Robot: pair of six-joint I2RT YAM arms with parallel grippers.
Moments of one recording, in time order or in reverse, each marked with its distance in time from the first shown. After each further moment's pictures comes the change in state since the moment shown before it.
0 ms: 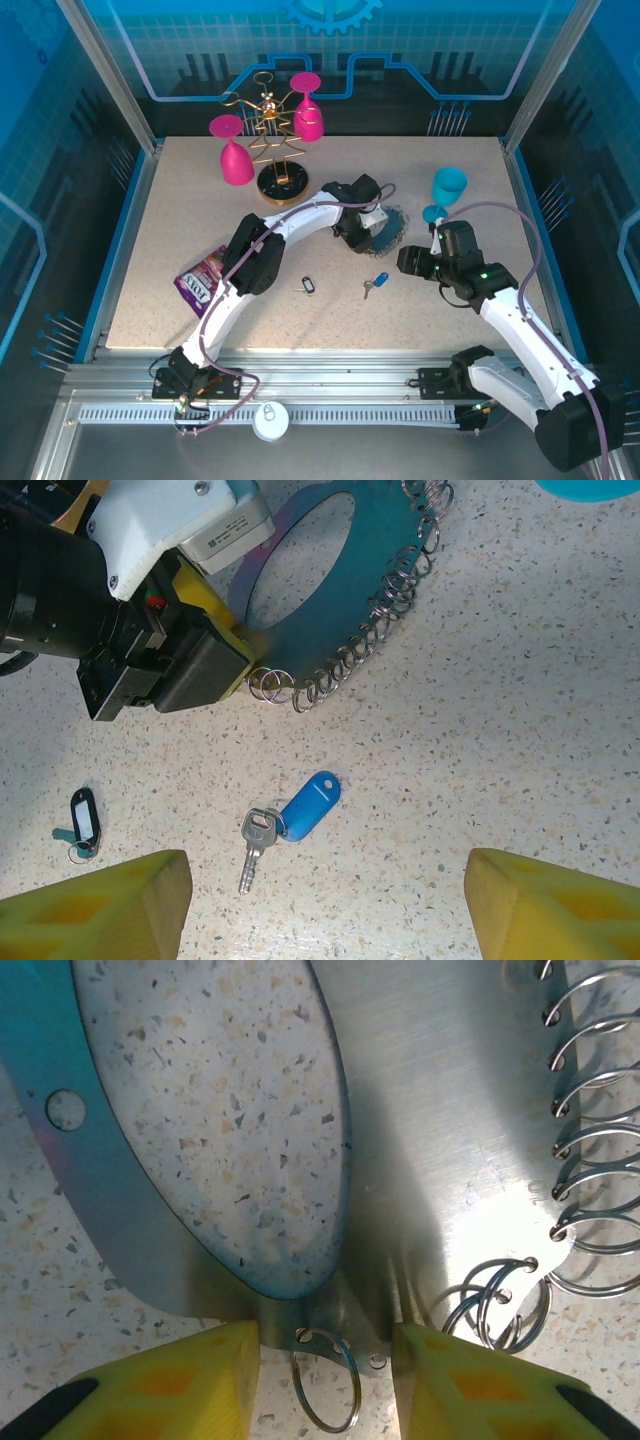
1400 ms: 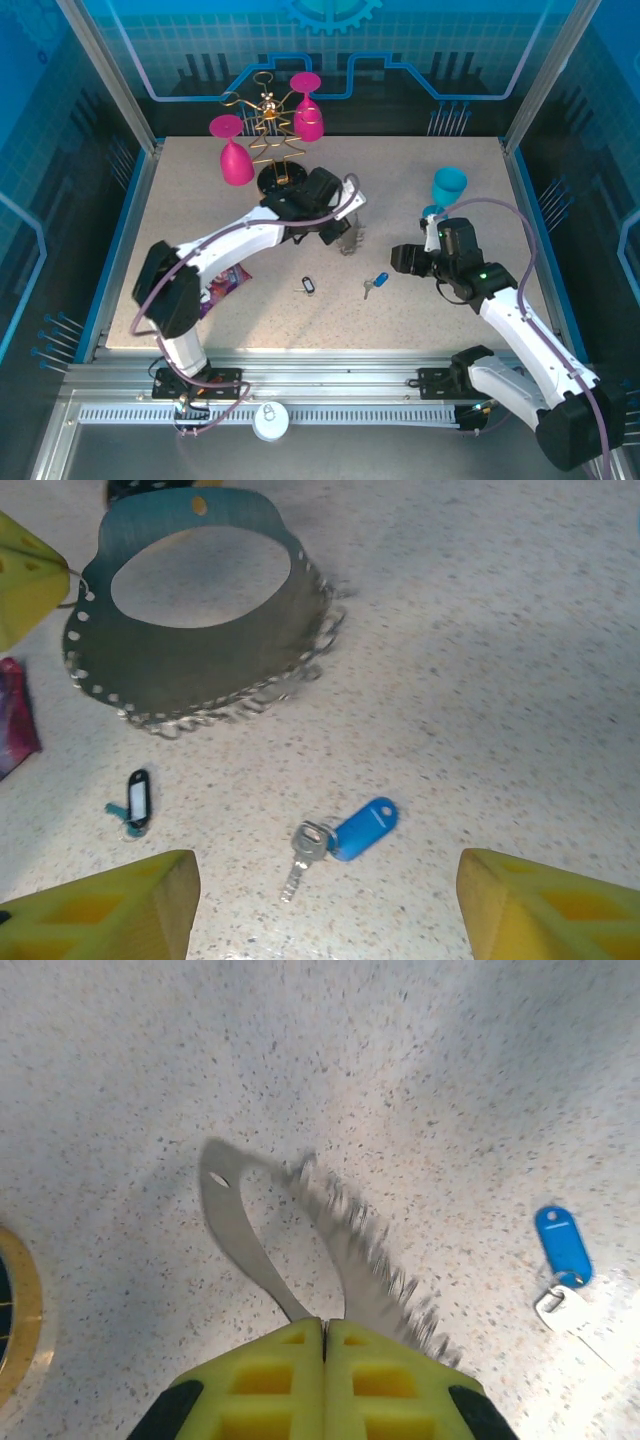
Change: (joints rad) left arm 0.020 -0.718 -0.683 0.430 -0.042 0.042; right arm 0.021 0.004 0.001 0.103 -0.117 -0.119
